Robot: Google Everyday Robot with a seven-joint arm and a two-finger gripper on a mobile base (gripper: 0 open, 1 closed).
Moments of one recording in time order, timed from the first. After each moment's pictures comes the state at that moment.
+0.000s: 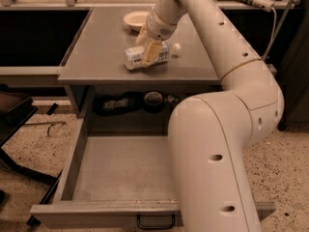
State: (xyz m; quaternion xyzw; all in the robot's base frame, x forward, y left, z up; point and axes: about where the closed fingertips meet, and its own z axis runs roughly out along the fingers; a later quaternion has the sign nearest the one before) arm 0.766 0.020 0.859 -0.77 0.57 0.08 0.26
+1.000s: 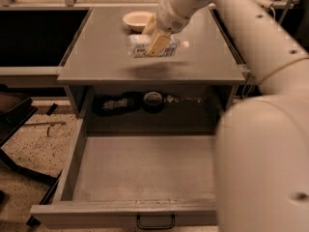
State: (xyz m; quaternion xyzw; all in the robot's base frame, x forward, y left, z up) arm 0.738 0.001 0.907 -0.75 0.58 0.07 0.32
